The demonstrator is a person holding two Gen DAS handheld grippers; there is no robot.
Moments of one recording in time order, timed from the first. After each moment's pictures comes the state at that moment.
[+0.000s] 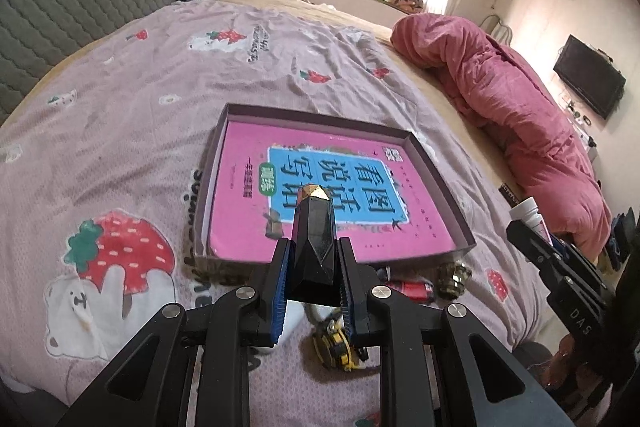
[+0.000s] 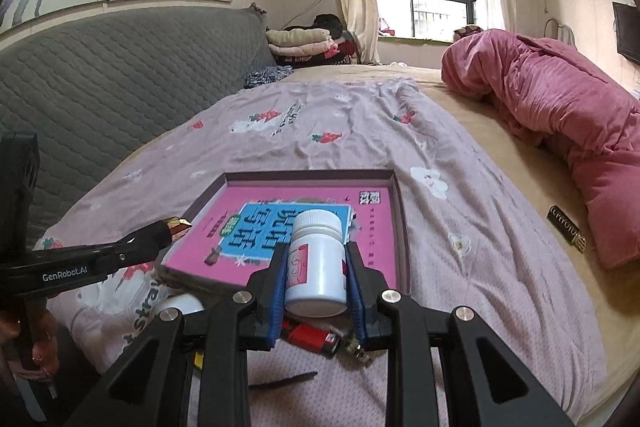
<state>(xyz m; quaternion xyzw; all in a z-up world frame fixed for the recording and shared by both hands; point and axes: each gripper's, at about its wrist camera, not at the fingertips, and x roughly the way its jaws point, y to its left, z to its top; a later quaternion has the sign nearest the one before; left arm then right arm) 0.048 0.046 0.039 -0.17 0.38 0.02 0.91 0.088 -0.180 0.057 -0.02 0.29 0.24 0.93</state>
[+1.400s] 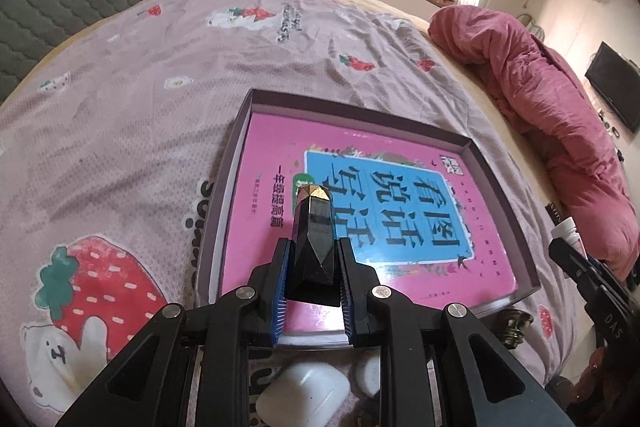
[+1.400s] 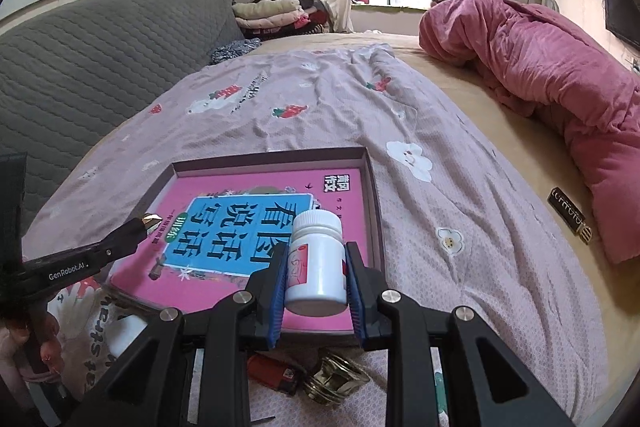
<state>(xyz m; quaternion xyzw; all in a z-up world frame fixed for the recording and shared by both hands) 0.118 0.073 -0.012 -0.19 0.41 0.07 0.89 0.157 -0.174 0.024 -0.02 0.35 0.19 0.91</state>
